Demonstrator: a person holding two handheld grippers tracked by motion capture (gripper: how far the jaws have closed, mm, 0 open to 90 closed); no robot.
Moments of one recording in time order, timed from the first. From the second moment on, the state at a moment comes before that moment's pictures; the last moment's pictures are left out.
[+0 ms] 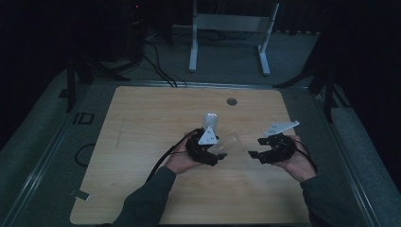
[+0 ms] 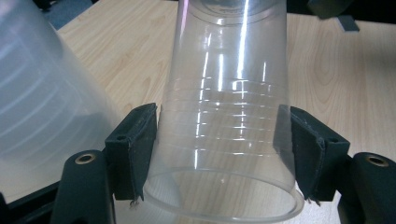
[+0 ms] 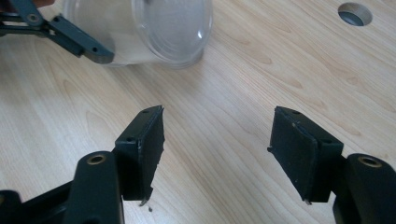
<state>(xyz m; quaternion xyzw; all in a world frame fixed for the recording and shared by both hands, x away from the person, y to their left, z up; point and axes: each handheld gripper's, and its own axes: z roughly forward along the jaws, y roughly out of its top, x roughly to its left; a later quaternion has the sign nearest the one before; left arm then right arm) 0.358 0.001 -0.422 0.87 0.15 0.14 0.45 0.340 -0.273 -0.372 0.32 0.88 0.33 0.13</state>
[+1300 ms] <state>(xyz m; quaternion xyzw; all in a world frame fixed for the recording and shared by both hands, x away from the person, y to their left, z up) 0.351 -0.015 -0.433 0.91 0.09 0.13 0.38 0.336 -0.249 -0.370 0.20 0.94 0.24 0.13</state>
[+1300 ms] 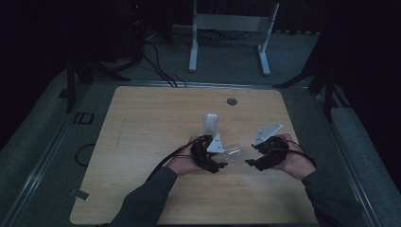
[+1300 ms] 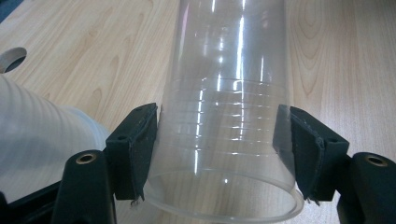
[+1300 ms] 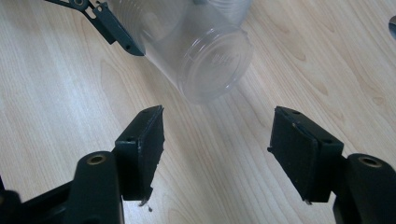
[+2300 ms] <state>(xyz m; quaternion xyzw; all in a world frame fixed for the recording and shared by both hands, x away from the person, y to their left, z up) 0.339 -0.030 -0.441 0.93 0.03 0.14 0.35 0.335 -0.234 -0.383 0.15 0.97 0.19 0.11</state>
